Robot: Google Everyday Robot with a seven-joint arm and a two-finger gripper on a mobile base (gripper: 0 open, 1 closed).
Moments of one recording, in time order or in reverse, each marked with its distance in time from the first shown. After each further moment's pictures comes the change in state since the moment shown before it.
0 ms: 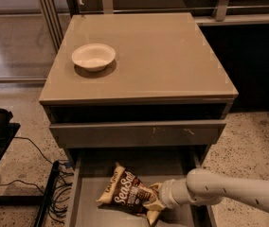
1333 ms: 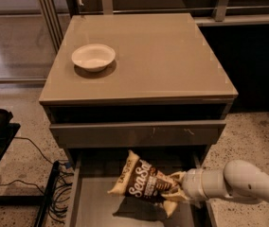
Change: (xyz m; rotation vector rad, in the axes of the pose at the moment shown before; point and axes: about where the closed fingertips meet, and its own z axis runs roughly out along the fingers) arm -0.051 -0.002 -0.131 0.078 -0.146 -0.089
